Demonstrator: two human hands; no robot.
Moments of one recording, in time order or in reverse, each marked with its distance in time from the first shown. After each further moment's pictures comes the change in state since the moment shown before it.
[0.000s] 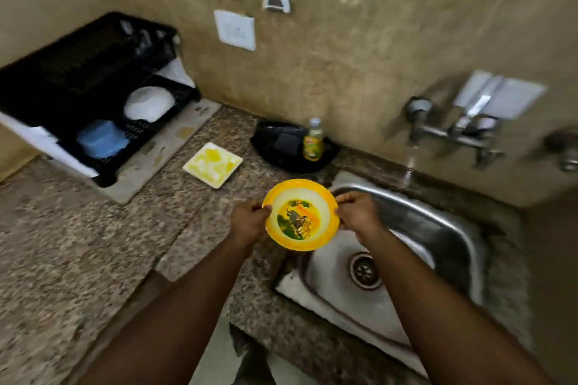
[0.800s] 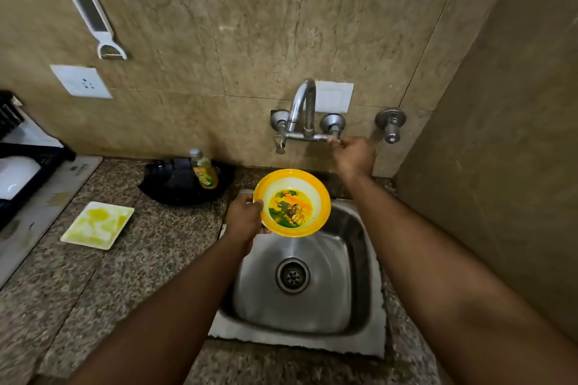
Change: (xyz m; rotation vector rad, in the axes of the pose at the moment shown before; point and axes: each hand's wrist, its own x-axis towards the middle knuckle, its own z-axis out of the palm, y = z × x) left_hand -0.064 0.134 0.180 -0.220 -0.302 0.055; right_hand 0.015 -0.052 -0.239 -0.261 0.791 -0.292
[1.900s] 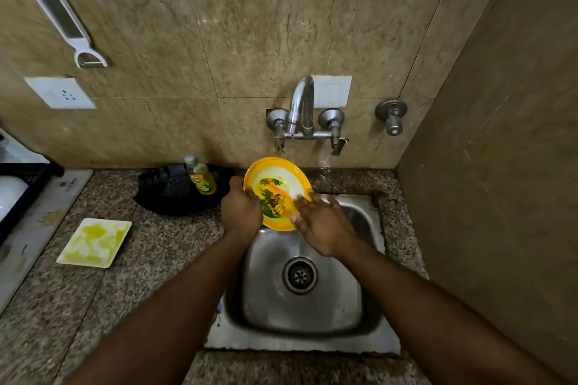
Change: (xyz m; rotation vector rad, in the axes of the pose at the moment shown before) left_hand 0.029 0.017 -0.009 0.540 0.253 0.414; right_hand -0.118 0.048 0.032 -0.513 -0.632 -0.590
